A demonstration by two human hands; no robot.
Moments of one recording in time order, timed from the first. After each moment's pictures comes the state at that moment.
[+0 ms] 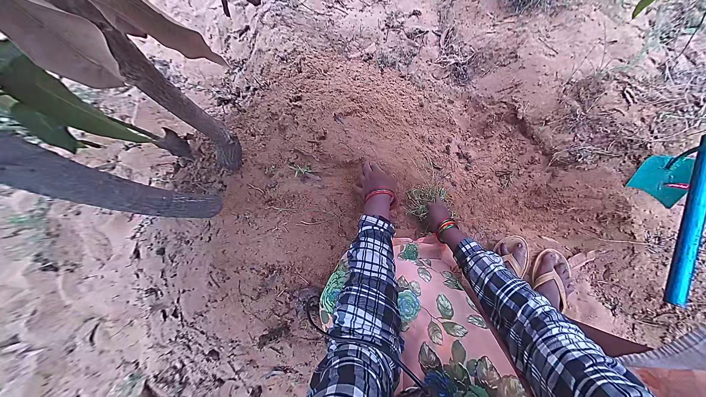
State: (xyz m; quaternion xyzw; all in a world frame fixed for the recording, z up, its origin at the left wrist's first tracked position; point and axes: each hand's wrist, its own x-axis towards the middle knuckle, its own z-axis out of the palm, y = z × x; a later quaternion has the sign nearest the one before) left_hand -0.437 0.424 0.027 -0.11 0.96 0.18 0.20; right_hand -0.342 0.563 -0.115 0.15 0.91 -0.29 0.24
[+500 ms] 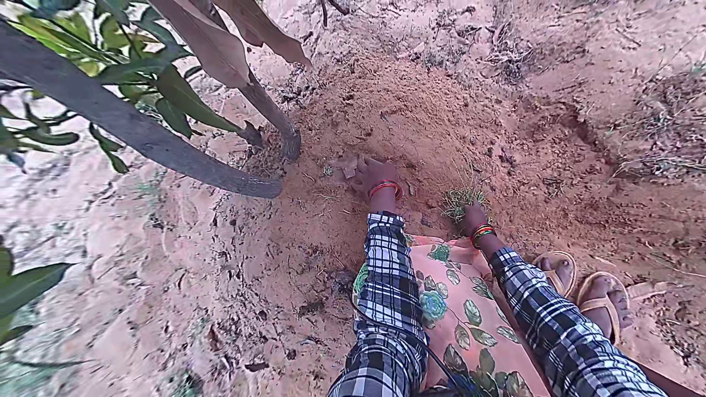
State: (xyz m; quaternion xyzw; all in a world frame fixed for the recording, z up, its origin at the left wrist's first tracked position) left_hand -0.450 0.361 0.071 -0.27 0.94 0.19 0.13; right_hand -0.345 0.562 -0.101 0.15 0.91 -0.28 0.27
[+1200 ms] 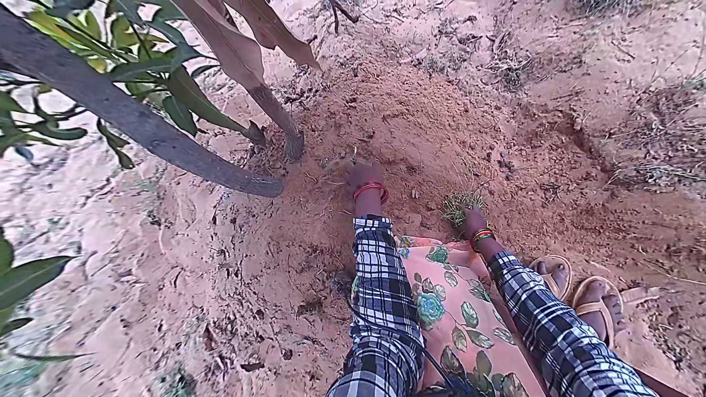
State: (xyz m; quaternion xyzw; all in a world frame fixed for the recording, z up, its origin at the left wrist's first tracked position) left_hand -0.446 0.336 0.095 -0.26 0.93 0.23 0.12; right_hand -0.342 0.565 -0.091 0.15 0.91 -0.27 0.28
